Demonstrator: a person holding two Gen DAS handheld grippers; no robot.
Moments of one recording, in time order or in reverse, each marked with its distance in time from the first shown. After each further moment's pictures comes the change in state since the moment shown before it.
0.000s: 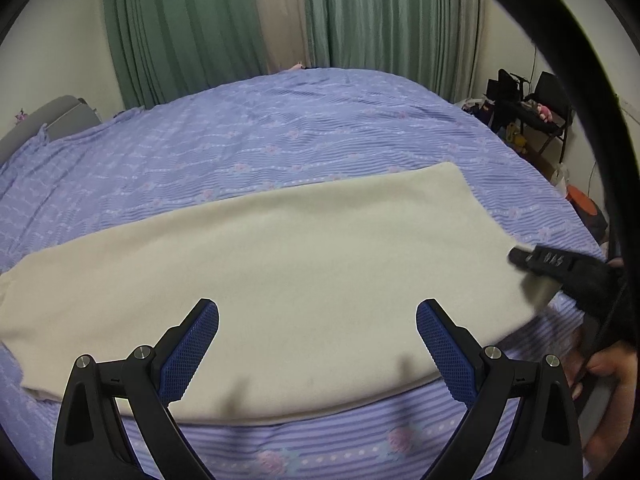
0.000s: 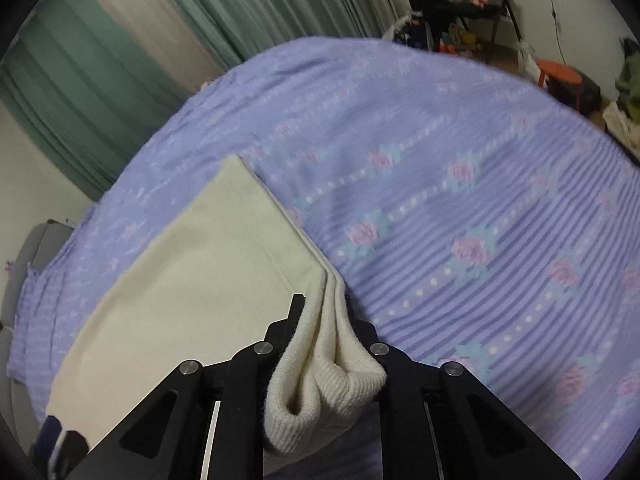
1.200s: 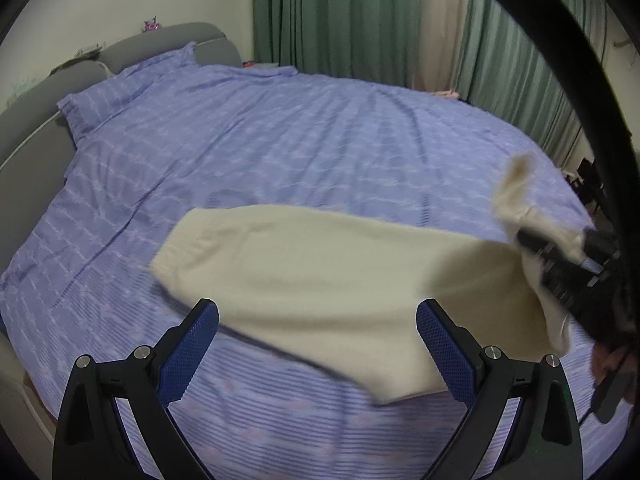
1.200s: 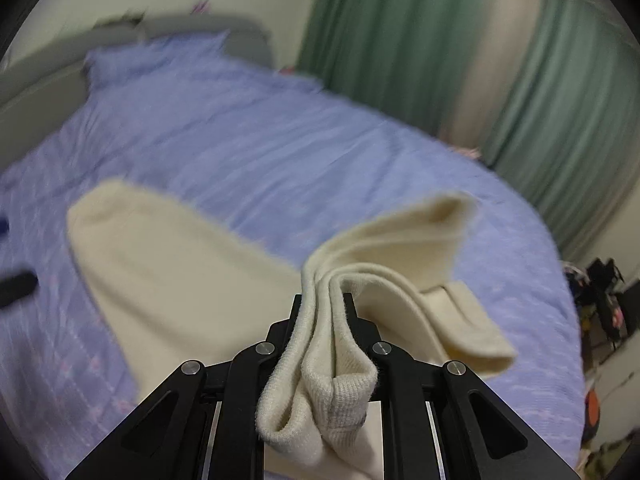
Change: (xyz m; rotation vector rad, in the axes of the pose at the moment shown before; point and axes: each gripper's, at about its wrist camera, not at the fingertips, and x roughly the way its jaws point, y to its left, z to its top) left arm -0.136 0.489 -0.054 -0.316 0.053 0.158; right arm -0.071 0.535 -0.213 -1.104 -0.041 0.106
